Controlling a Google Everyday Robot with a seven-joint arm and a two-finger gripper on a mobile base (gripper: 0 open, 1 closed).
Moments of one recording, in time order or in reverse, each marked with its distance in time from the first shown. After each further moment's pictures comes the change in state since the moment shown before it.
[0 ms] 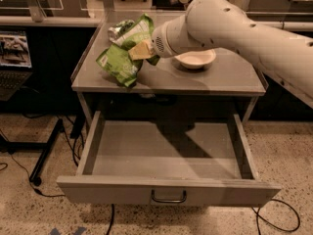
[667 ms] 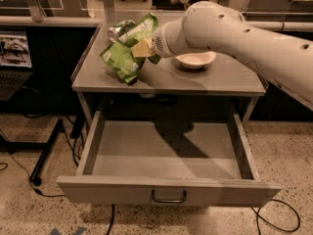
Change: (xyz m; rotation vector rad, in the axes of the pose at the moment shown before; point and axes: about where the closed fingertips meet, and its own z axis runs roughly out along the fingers) arm -0.002 -0.016 0.004 0.083 -0.032 0.058
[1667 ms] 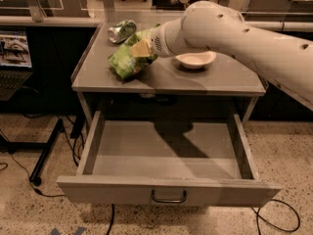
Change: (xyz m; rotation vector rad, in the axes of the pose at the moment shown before) arm 0.000 0.000 0.000 0.000 0.000 0.000
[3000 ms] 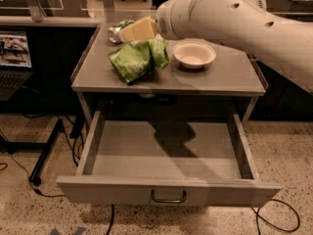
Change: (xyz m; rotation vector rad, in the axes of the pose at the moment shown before) arm -0.059 0.002 -0.058 0.109 -0.159 -0.117
